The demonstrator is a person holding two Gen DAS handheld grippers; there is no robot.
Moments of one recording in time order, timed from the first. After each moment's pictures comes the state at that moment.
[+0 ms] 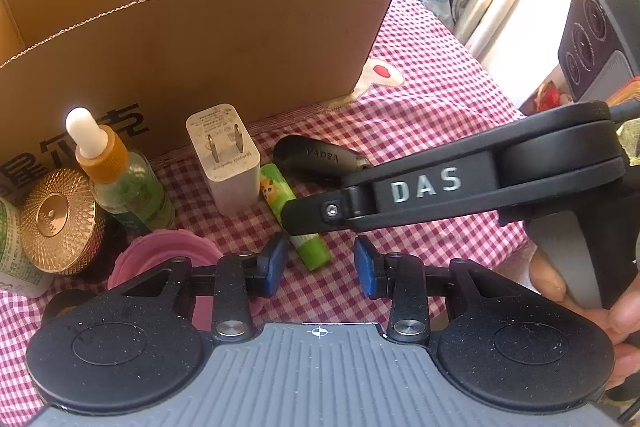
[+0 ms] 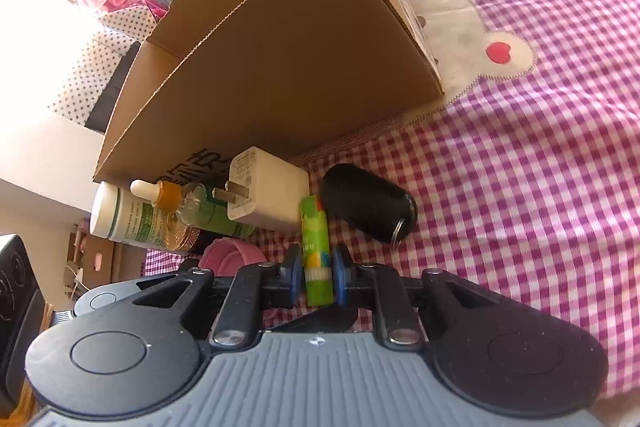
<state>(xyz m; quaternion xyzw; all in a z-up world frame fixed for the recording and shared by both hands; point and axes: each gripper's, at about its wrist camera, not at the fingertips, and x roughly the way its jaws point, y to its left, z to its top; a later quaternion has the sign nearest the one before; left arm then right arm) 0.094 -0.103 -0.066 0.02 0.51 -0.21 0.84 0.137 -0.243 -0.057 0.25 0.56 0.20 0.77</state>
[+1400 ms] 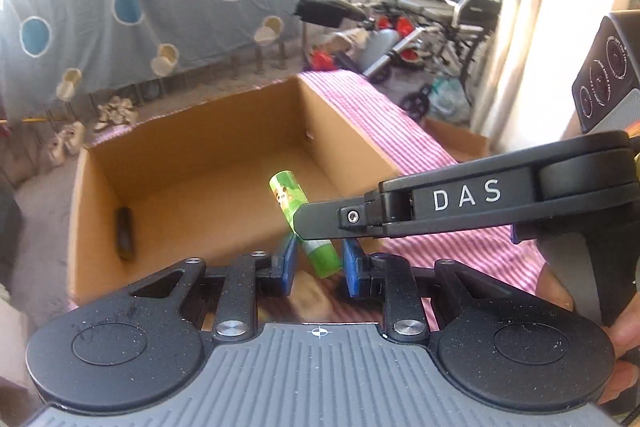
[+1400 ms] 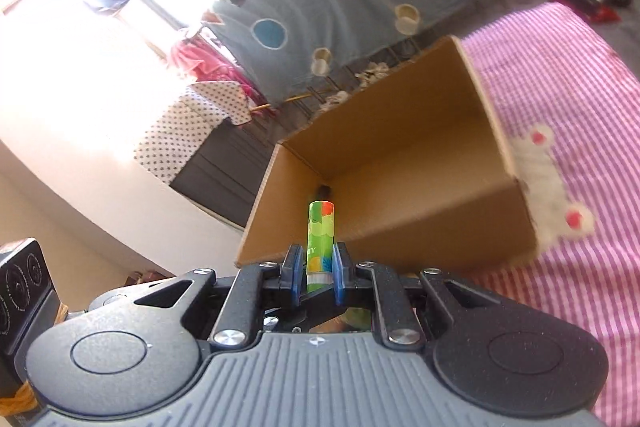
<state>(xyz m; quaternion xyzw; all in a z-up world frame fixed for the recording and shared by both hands) 0.090 -0.077 0.060 0.06 0.37 -0.17 0.91 0.134 -0.230 0.065 0.27 0.40 0.27 0.83</state>
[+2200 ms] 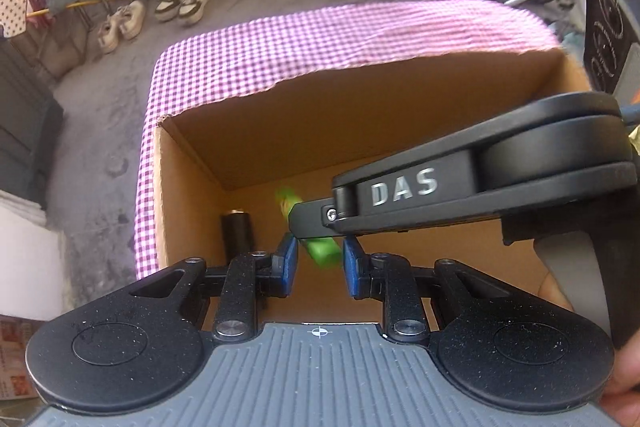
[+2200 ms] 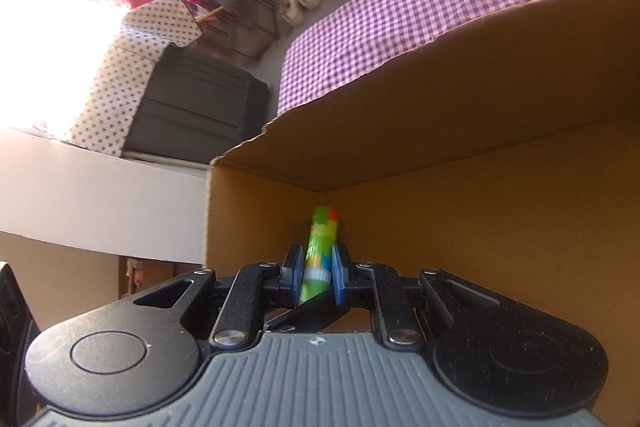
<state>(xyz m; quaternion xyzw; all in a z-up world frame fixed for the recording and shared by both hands) 0.277 0.019 -0.004 0.05 0.55 -0.05 0.83 0.380 -0.084 -0.032 0.28 0.59 0.26 0.71</state>
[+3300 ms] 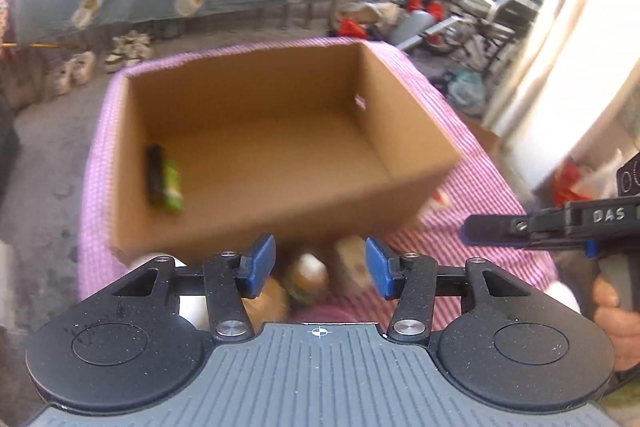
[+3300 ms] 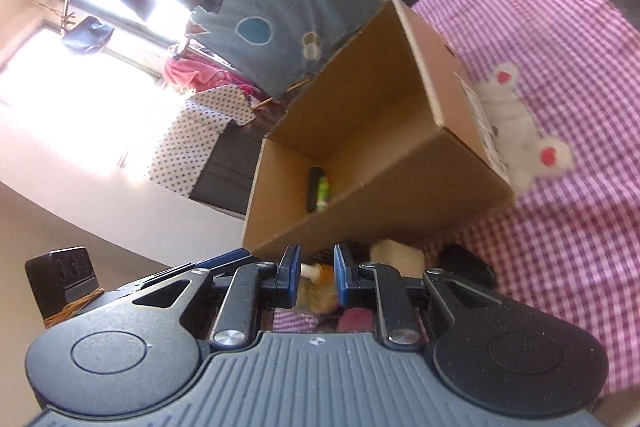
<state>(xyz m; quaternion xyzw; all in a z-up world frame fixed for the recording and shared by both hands) 0.090 -0.028 0.044 0.00 0.44 -0.16 0.88 0.129 -0.277 0.020 0.37 0.44 0.26 0.78</state>
